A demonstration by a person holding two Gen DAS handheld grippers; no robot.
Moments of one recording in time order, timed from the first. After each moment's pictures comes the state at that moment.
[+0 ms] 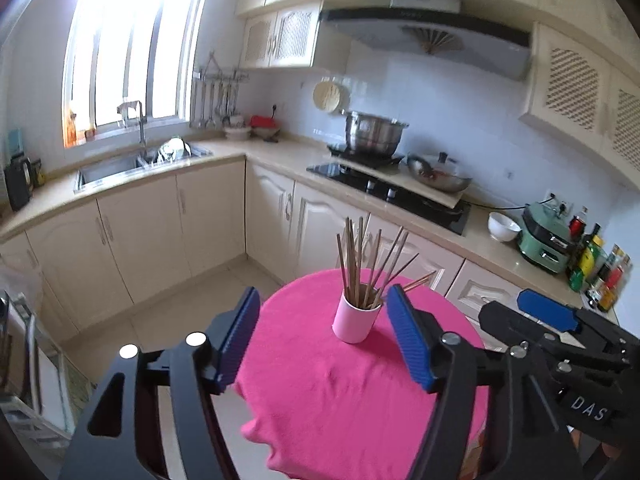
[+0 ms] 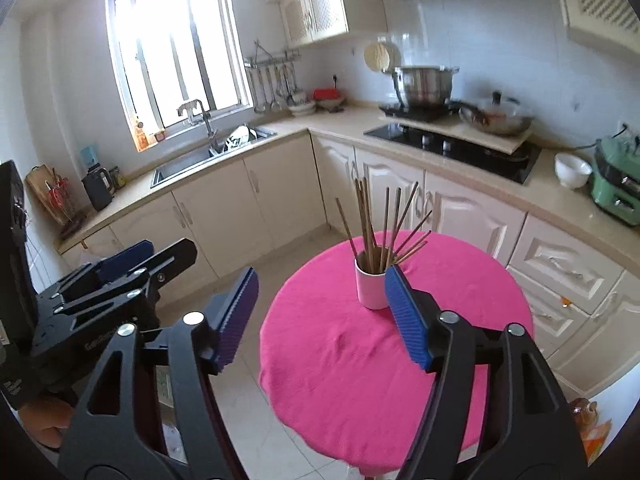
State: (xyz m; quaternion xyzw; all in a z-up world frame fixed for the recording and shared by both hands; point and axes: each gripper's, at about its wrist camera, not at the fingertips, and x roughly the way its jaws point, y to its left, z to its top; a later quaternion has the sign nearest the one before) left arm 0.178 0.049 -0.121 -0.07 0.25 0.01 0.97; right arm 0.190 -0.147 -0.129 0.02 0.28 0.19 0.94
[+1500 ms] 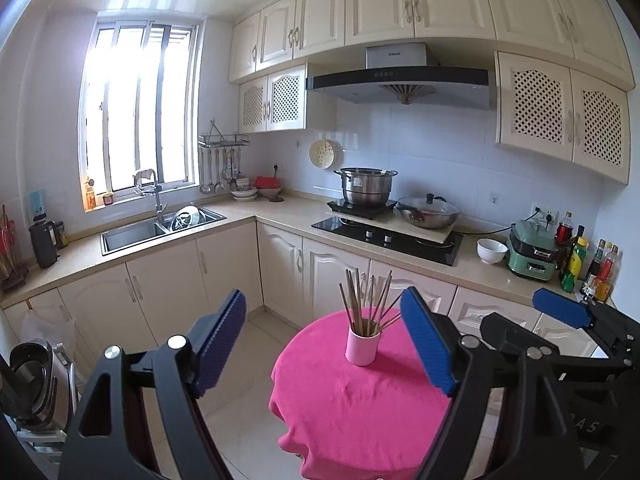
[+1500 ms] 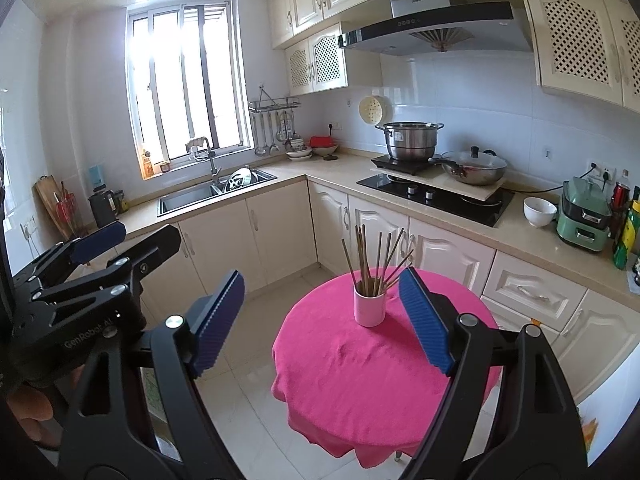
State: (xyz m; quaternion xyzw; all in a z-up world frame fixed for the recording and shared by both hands) left arm 0.071 0.030 -0.033 -0.01 0.17 0.02 0.99; right arm 0.072 -0.150 -0.060 0.01 0.20 0.17 0.96
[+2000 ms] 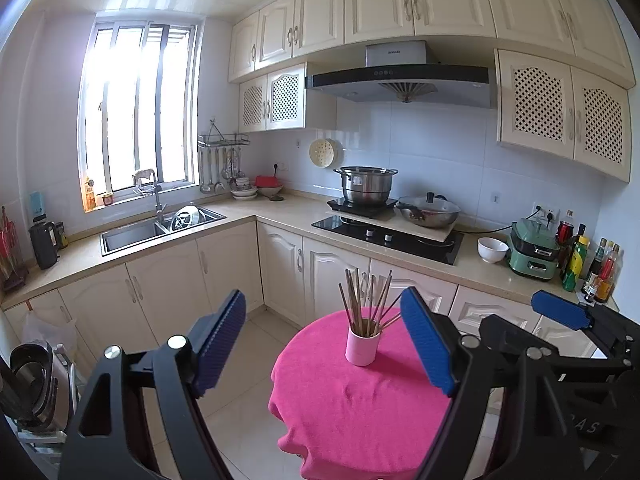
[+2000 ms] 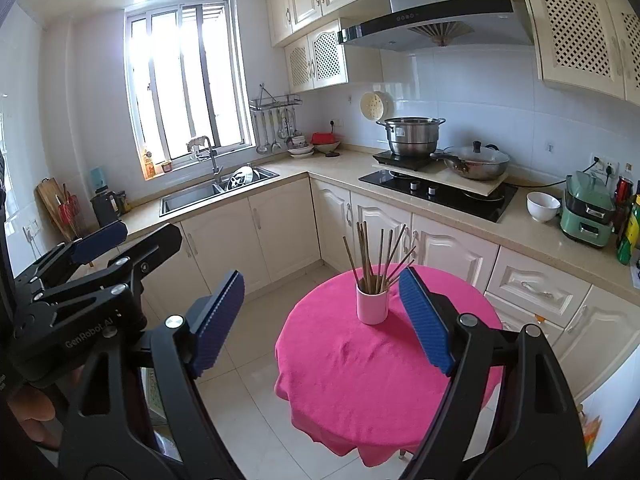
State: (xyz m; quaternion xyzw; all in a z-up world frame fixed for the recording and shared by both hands) left arm 0.074 0.025 -0.034 -0.01 0.17 0.02 0.99; right arm 0.080 -0.156 -0.061 0.02 0.21 0.18 0.96
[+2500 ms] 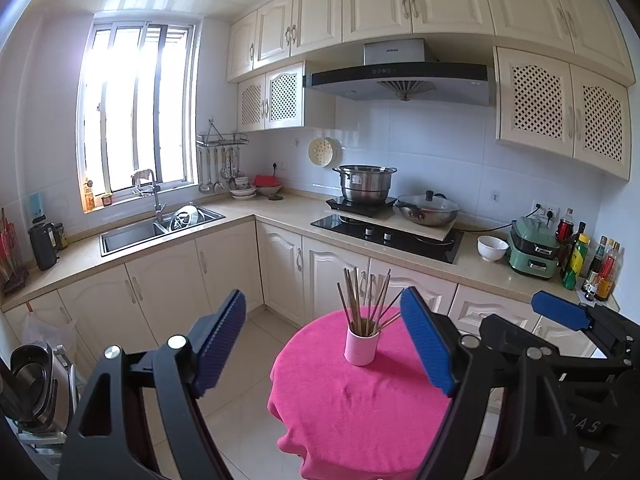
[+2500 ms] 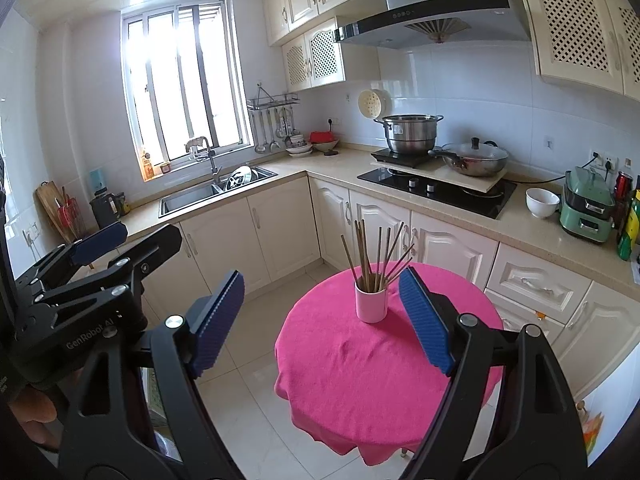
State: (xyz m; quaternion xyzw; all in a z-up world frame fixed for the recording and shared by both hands) left arm 0.077 0.021 -0.034 -0.01 0.17 0.02 0.98; right arm 0.081 -0.157 -0.064 0.02 0.21 0.18 0.96
